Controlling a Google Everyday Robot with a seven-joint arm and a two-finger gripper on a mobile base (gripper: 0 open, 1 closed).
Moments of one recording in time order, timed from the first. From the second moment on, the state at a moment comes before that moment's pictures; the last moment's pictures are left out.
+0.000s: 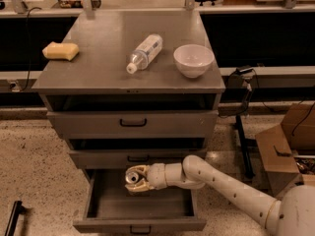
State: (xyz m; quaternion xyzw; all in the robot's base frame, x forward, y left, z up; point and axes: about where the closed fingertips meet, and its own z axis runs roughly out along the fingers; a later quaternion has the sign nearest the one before) arm 0.535 0.097 0.439 -0.57 0.53 0.40 0.48
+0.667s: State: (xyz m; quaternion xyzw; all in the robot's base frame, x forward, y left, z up) arm 0.542 0.100 0.342 -0.59 0.51 0.39 0.48
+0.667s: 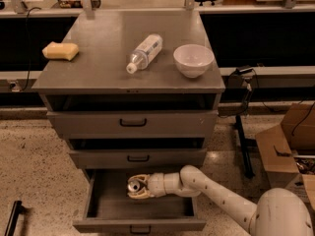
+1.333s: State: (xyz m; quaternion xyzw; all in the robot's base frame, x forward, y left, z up) arm 0.541 0.106 0.322 -0.59 0.52 0.40 0.48
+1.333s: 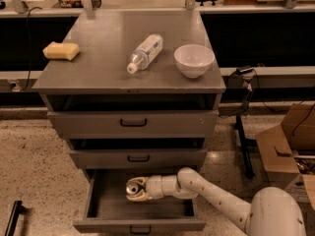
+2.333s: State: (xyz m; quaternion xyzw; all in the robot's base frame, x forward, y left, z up) arm 0.539 0.124 0.209 -0.54 0.58 0.41 0.45
